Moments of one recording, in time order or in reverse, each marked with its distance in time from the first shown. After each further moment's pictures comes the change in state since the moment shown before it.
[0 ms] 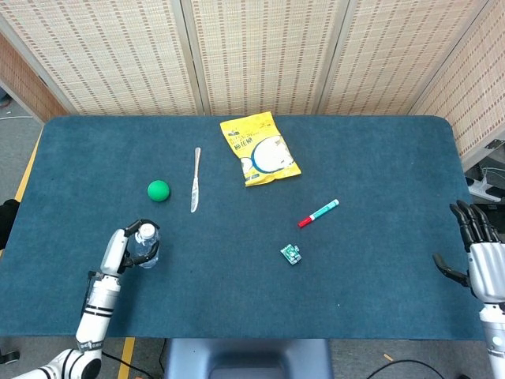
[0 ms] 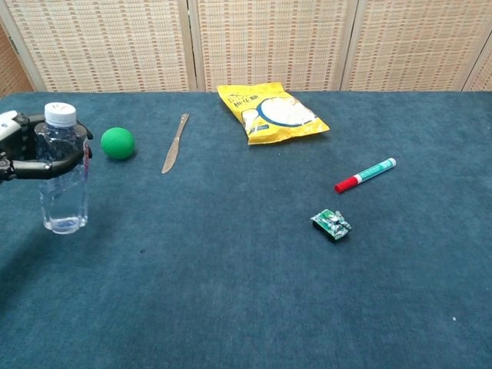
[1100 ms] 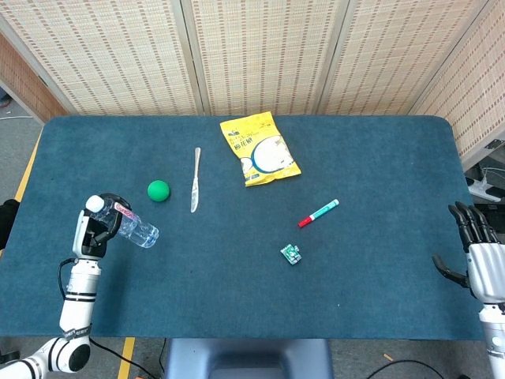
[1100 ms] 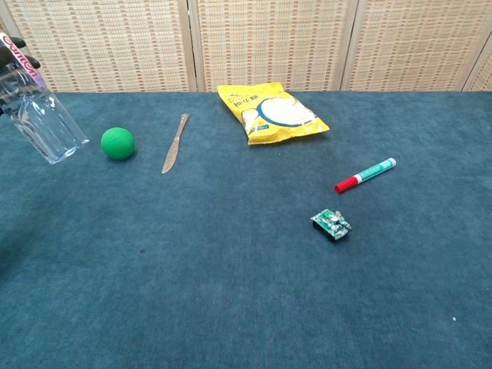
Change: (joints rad) left arm -0.008 0.101 -0.105 -0.098 -0.076 -0.006 -0.755; right arm 0.000 0.008 -0.005 -0.014 0.007 -0.012 -0.008
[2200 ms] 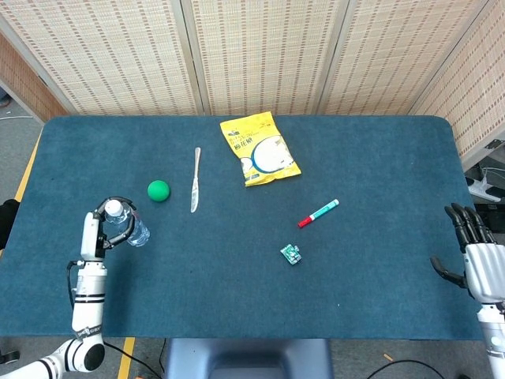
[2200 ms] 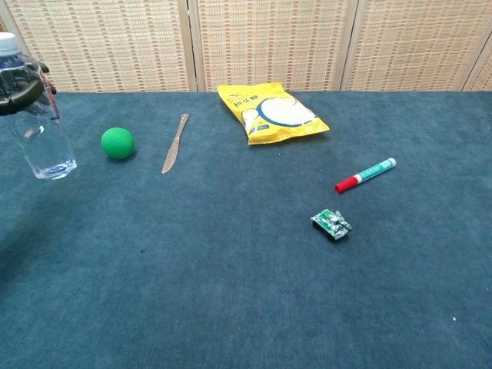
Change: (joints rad) left arm 0.002 -0.086 -0.020 0.021 -0.044 0.065 0.501; right arm 0.005 0.010 -0.010 -0.010 0.002 -0.027 -0.004
